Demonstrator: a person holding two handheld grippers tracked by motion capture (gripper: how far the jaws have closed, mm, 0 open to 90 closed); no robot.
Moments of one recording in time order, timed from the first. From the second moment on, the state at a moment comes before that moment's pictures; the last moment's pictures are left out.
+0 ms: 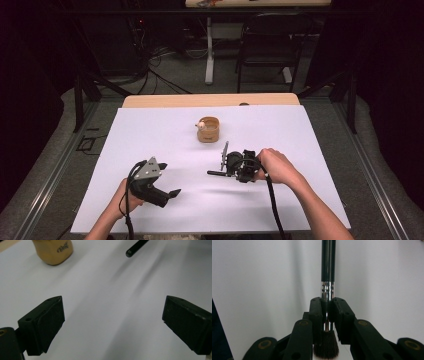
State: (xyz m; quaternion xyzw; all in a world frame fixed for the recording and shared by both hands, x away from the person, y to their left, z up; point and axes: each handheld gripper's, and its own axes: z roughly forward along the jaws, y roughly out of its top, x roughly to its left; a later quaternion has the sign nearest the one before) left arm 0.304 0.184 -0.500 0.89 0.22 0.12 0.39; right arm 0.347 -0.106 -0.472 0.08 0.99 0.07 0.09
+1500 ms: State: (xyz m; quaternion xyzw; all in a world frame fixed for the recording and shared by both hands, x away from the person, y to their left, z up) left arm 0.343 0.103 -0.496 0.94 0.11 0.05 0.33; right arm 0.338 -0.100 -0.472 0.03 0.99 0.07 0.11
